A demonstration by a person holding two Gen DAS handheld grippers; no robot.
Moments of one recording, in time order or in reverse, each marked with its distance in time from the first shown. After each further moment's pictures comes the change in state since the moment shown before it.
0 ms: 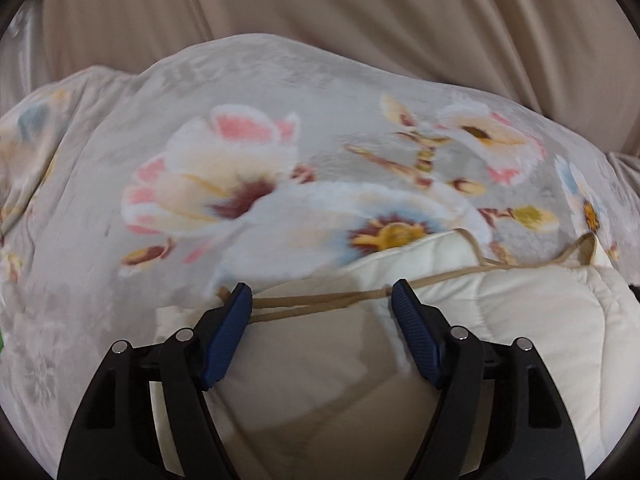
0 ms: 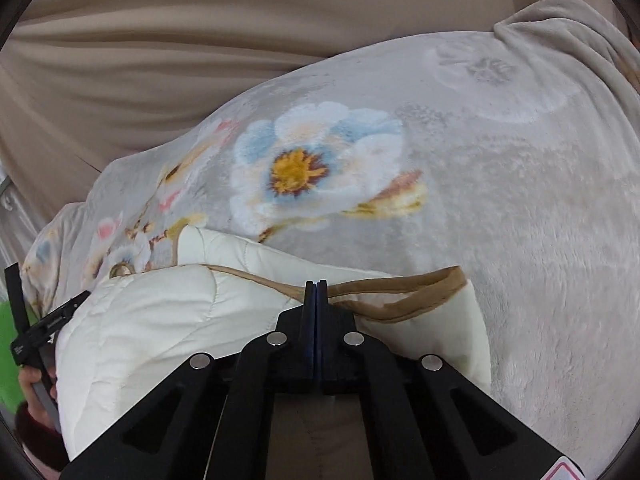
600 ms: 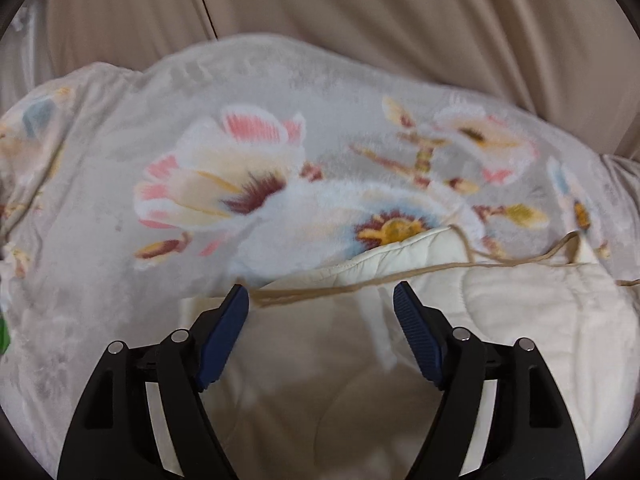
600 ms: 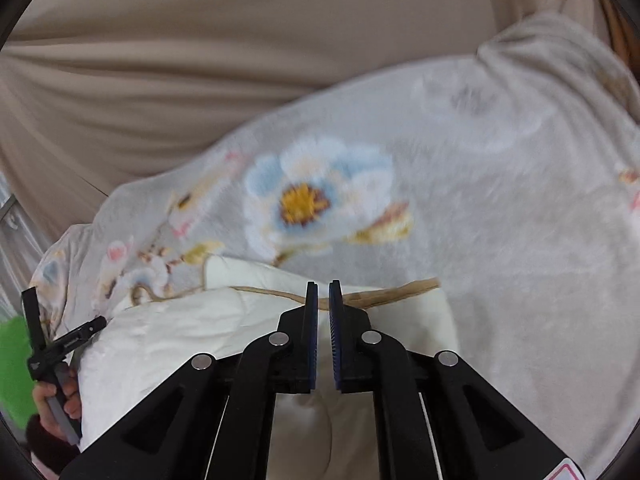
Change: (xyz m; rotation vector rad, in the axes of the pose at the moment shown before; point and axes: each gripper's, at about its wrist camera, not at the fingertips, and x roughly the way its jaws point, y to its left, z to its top) left arm -0.037 0.005 -0.001 0.019 -0.019 -0.001; right arm -0.060 -0.002 -0.001 -0.005 -0.119 -0.024
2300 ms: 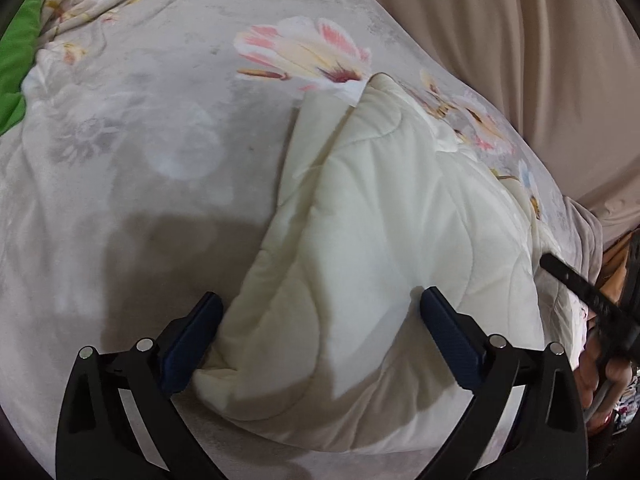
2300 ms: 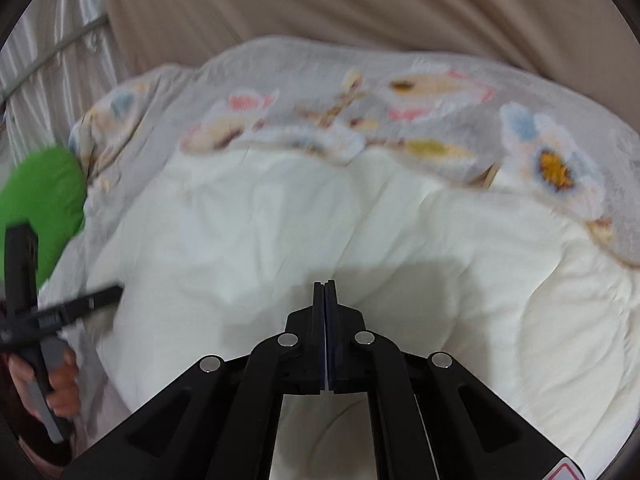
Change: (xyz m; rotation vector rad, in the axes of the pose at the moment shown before) left arm -0.058 0.087 -0.115 -0.342 0.191 -0.214; right arm 0.037 0.206 -0.053 -0.380 0.284 0.191
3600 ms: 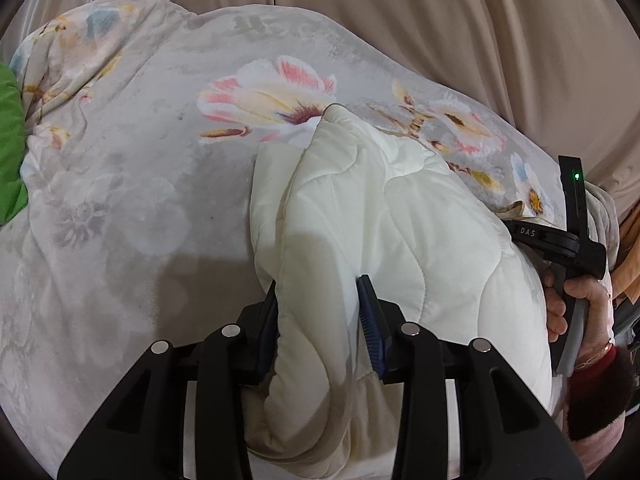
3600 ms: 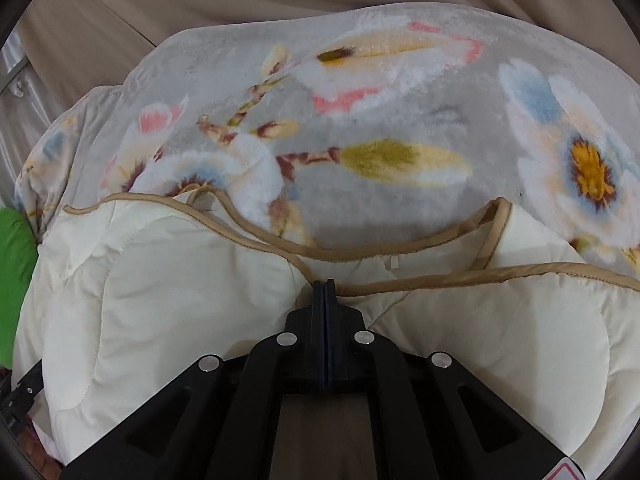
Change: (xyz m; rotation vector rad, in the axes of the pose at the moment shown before) left arm -0.011 -0.052 0.024 0.157 -0.075 0.096; right arm 0.093 -0.049 0.047 0.133 0.096 -0.033
